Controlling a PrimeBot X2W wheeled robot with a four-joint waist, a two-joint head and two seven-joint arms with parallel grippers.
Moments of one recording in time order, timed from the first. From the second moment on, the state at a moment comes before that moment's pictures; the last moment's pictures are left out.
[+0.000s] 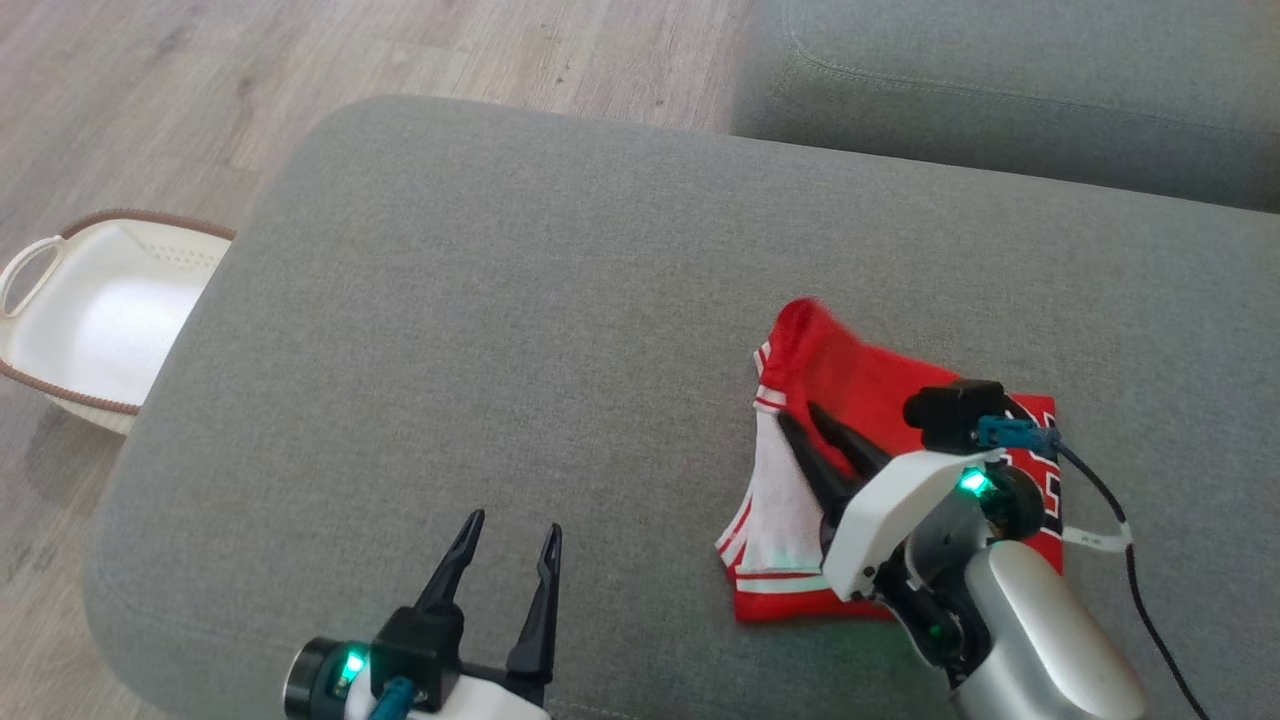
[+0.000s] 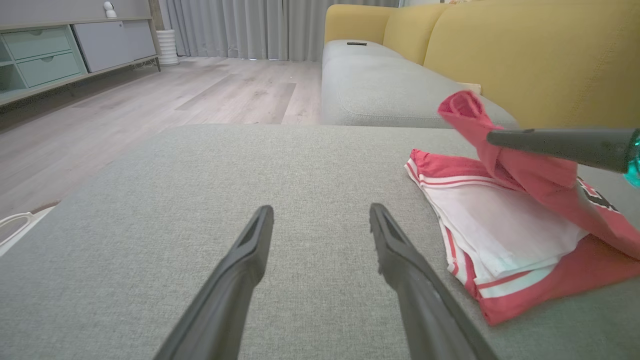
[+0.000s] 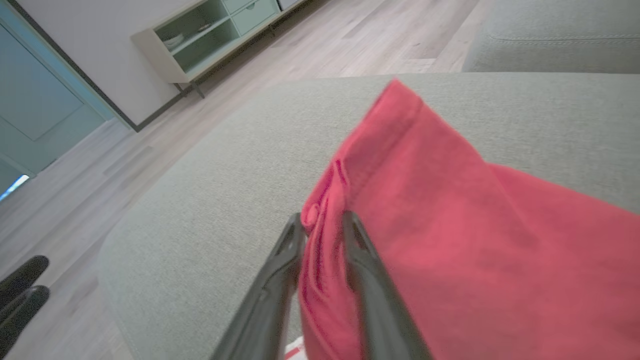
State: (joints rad) left arm 0.12 0.06 -0.41 0.11 -0.09 0.10 -0.25; right arm -0.23 -0.06 0.34 0.34 0.43 0.12 0.26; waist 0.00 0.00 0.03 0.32
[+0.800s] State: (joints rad) left arm 0.18 0.06 -0.31 0.08 -0.14 0.12 -0.25; right arm -0.06 -0.21 0.16 0.22 0.41 0.12 -0.05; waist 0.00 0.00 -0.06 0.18
